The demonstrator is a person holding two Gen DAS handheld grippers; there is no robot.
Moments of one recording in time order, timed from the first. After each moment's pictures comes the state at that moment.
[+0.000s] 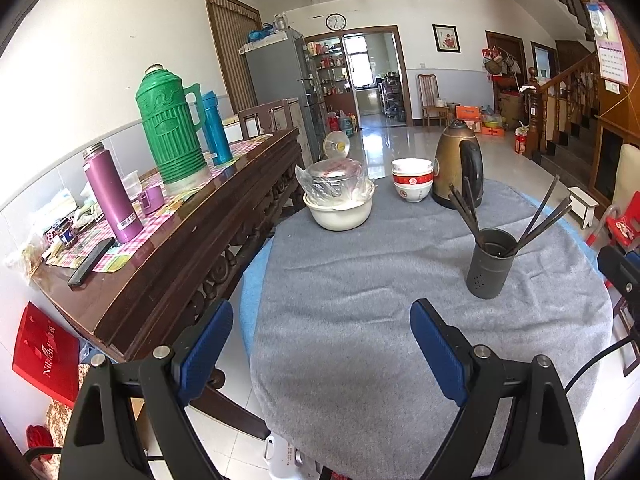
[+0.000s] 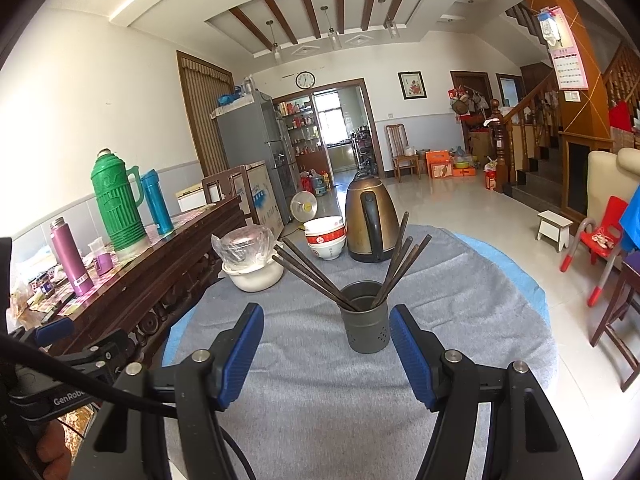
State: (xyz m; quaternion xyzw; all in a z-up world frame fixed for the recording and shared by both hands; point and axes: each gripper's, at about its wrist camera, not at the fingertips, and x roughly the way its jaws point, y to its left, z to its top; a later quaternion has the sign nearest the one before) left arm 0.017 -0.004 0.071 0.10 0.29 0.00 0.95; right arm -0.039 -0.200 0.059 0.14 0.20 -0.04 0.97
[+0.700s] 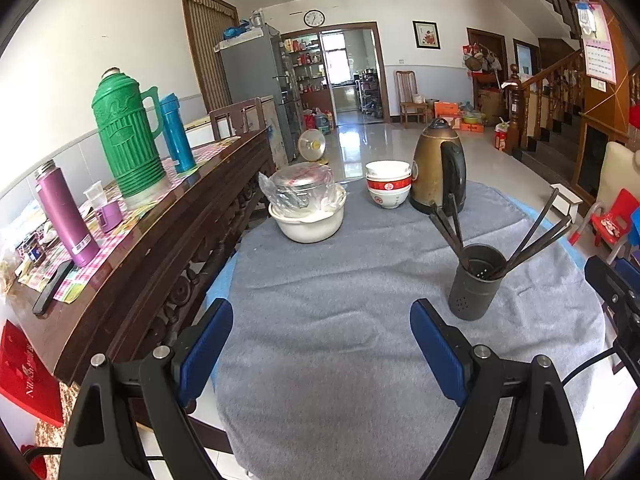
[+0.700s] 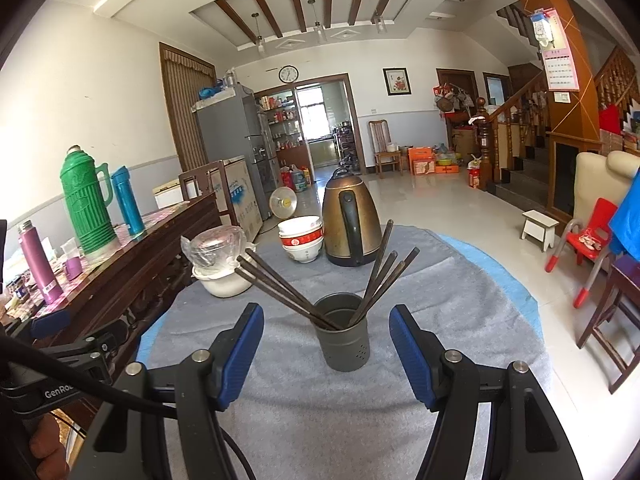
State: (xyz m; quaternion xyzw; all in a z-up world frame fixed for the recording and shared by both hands) left arm 0.072 -0.033 0.067 0.10 0.30 -0.04 0.95; right arm 0.009 -0.220 0.053 0.13 0.22 -0.08 0.96
